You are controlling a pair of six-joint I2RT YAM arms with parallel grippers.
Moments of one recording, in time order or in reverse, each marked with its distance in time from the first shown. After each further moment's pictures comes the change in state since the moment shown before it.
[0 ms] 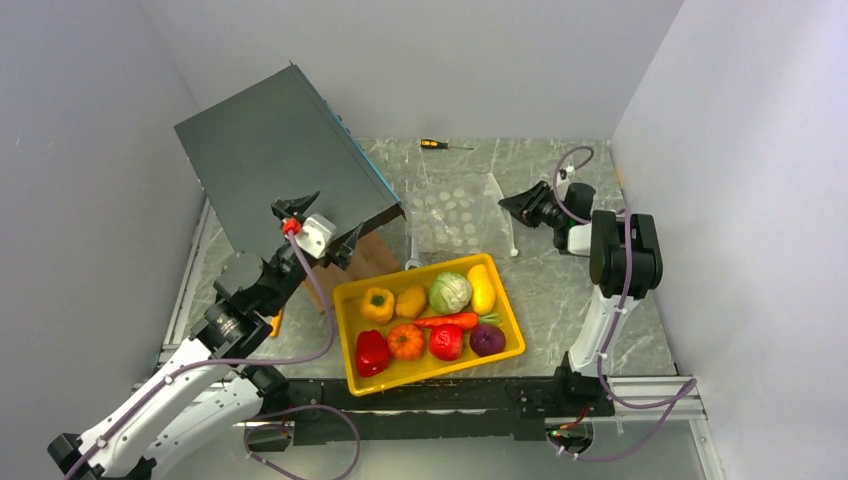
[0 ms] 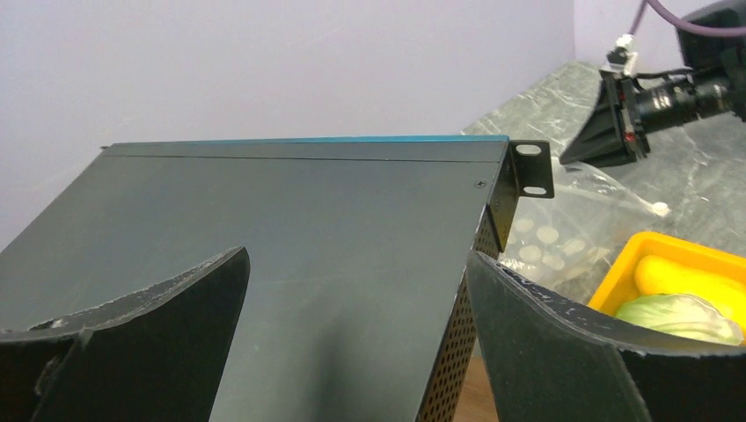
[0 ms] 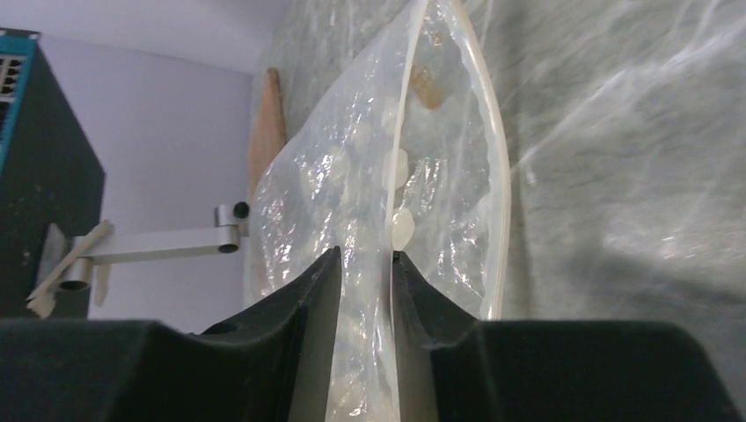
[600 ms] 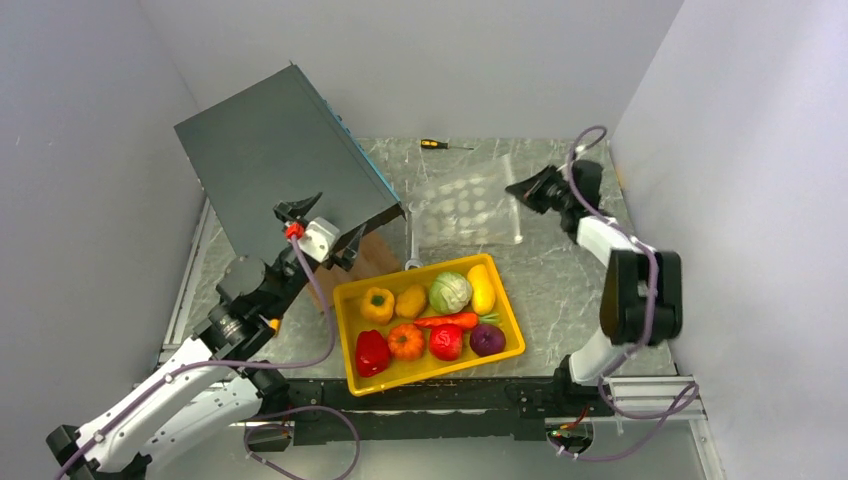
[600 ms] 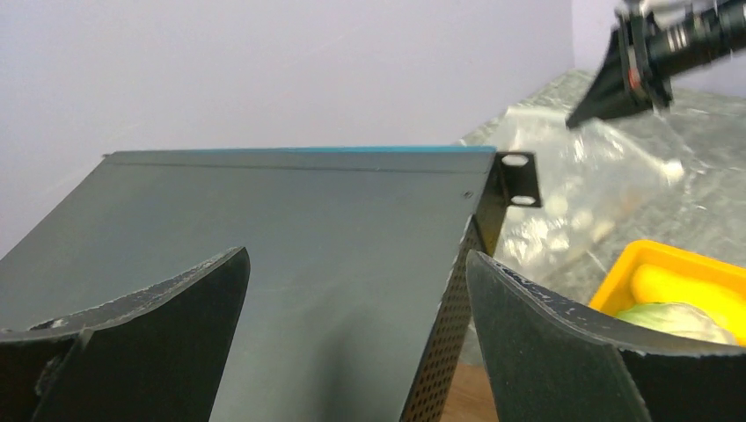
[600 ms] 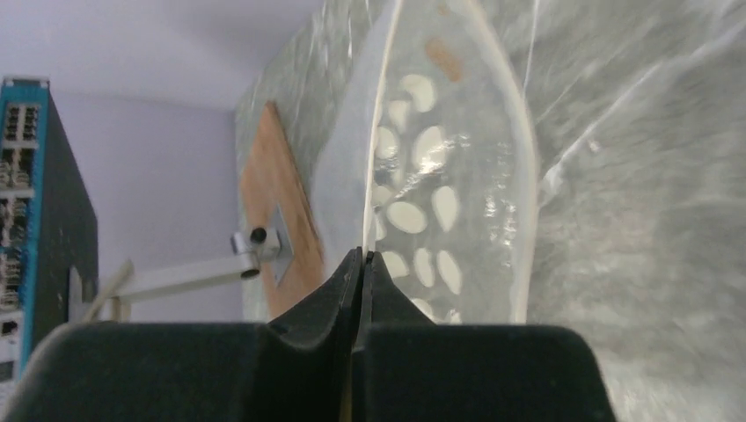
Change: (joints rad) left arm -0.073 -0.030 -0.055 0.081 -0.101 0.035; right arm 0.068 -0.301 0.005 -0.342 0.171 0.023
